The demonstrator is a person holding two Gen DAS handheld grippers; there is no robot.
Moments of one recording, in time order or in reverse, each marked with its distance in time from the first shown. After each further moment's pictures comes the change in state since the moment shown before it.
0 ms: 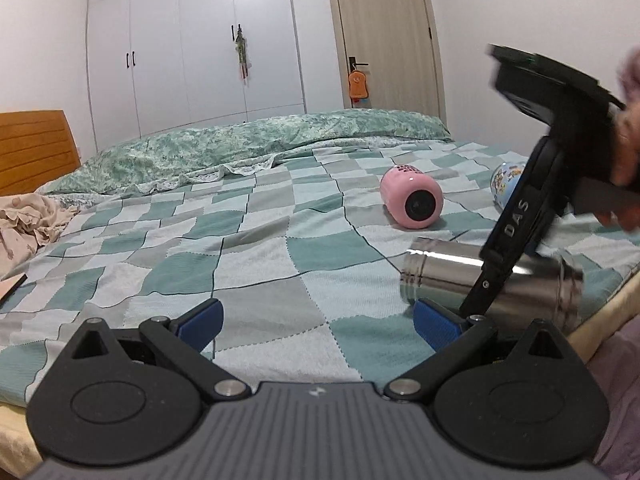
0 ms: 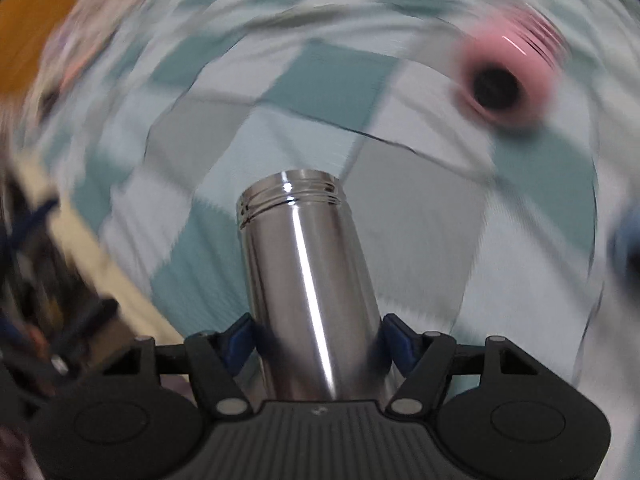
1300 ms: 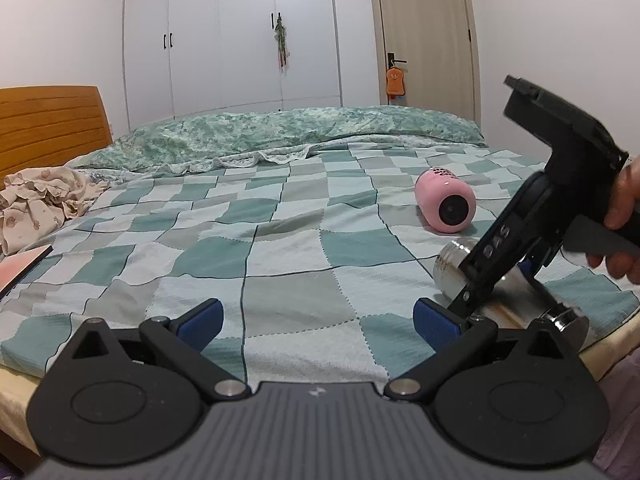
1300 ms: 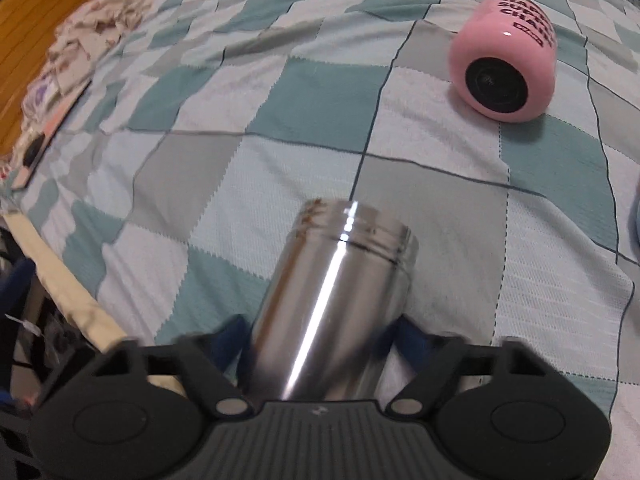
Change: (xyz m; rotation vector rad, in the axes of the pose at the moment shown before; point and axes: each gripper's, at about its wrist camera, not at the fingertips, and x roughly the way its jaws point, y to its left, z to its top) left arm -0.012 0.009 0.003 -0.081 0.035 0.088; right arm 0.022 0.012 0.018 -0.049 -0.046 -0.010
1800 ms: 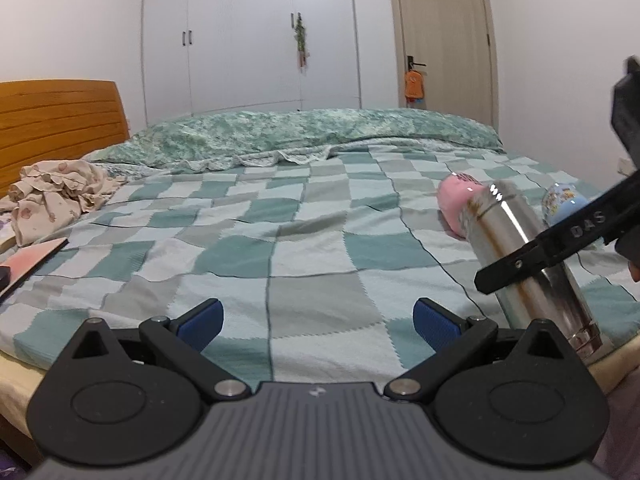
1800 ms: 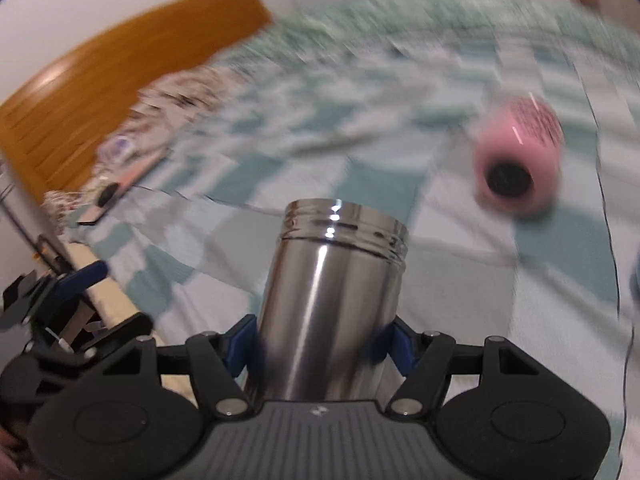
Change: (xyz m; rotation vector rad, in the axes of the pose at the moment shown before) left arm 0.000 0.016 0.003 -0.037 -0.011 0.055; right arm -0.046 0.016 -0.042 -0.232 -0.414 0.143
